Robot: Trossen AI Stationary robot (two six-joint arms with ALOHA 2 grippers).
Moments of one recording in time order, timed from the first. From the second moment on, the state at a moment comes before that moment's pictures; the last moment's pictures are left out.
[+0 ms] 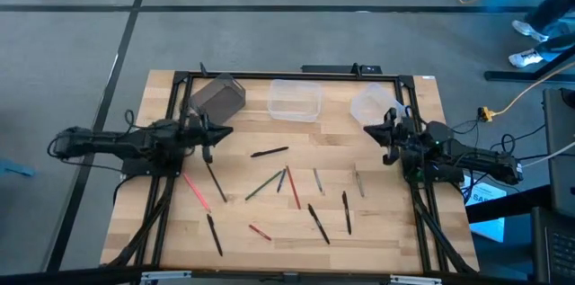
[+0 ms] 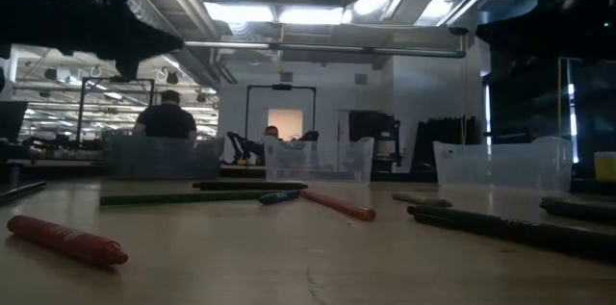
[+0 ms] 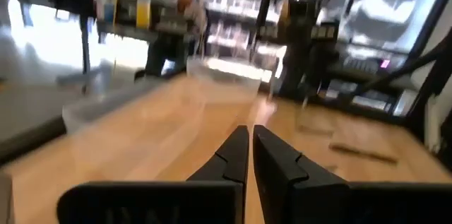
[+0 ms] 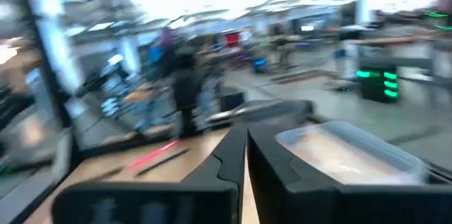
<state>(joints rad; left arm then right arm) 0.06 0.33 0.05 0.24 -0.23 -0.21 -0.19 0.00 0.01 0.17 0.06 0.23</state>
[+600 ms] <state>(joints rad) 0.00 0.78 0.13 0.37 -0.27 -0.38 -0.19 0.18 0.01 0.30 0.21 0.31</state>
